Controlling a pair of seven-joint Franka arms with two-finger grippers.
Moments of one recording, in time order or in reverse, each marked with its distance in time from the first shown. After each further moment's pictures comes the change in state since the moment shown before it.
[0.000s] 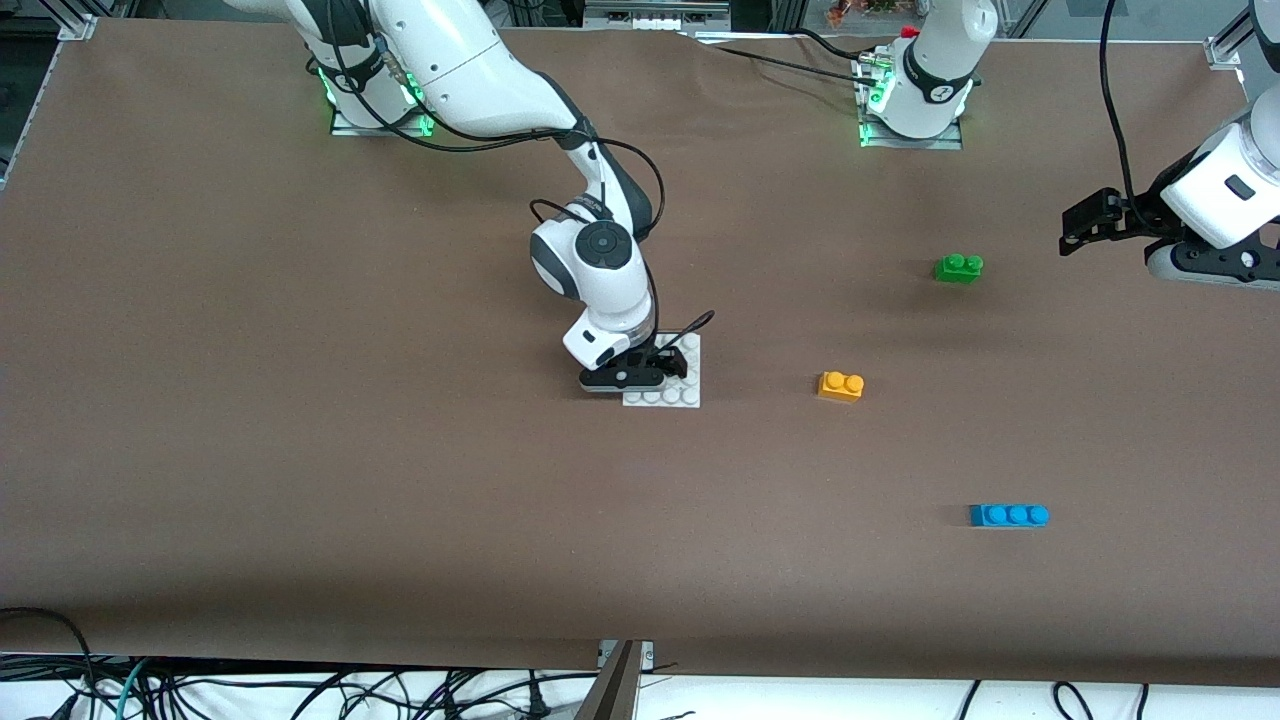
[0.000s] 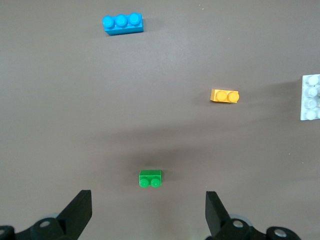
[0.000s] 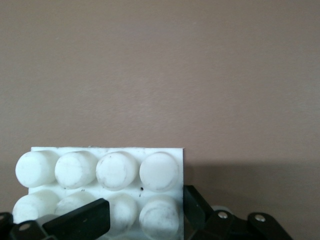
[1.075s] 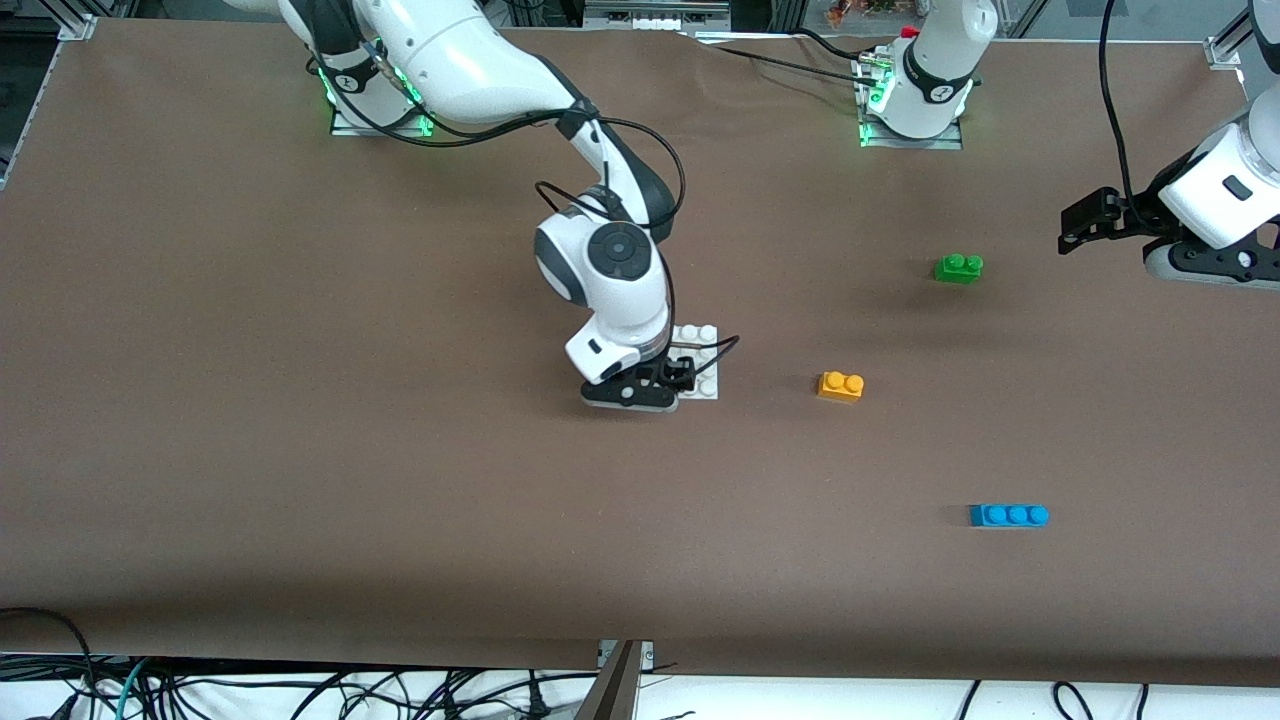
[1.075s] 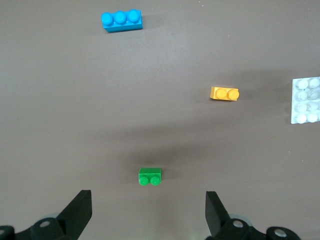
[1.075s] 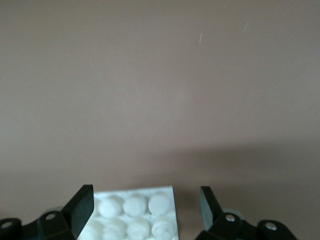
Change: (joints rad) left arm -0.004 0.006 -0.003 -0.003 -0.001 -0.009 0.001; right arm -0.076 -0.017 -0.007 0.331 0.074 -0.381 0.014
